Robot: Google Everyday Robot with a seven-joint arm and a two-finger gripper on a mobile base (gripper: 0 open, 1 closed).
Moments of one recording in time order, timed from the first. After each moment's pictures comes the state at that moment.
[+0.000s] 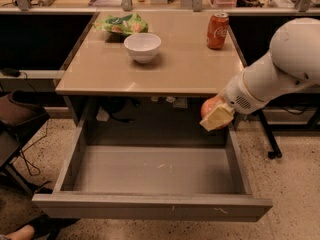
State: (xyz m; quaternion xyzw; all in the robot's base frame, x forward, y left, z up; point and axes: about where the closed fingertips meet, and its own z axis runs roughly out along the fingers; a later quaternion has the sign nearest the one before) arm 0.532 -0.150 0.815 -0.48 0.84 0.10 0.25
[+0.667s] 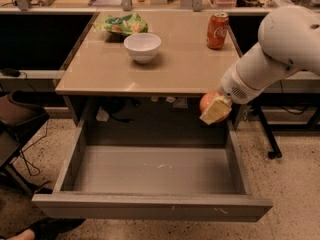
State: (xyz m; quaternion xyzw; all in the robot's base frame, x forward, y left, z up) arm 0.553 -0.151 0.816 -0.51 0.83 0.08 0.23
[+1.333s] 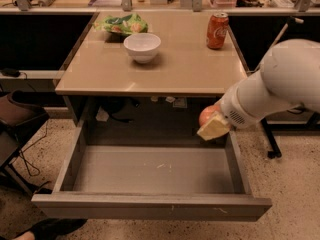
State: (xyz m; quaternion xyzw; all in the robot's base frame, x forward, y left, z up) arm 0.510 -0.139 0.808 -0.47 0.84 0.04 0.26
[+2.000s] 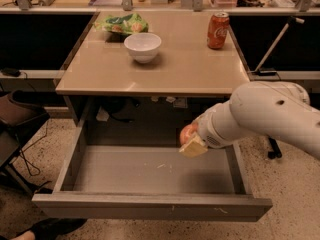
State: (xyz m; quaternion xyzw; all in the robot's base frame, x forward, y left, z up) arm 0.502 -0.101 0.746 -0.51 0.81 0.05 0.28
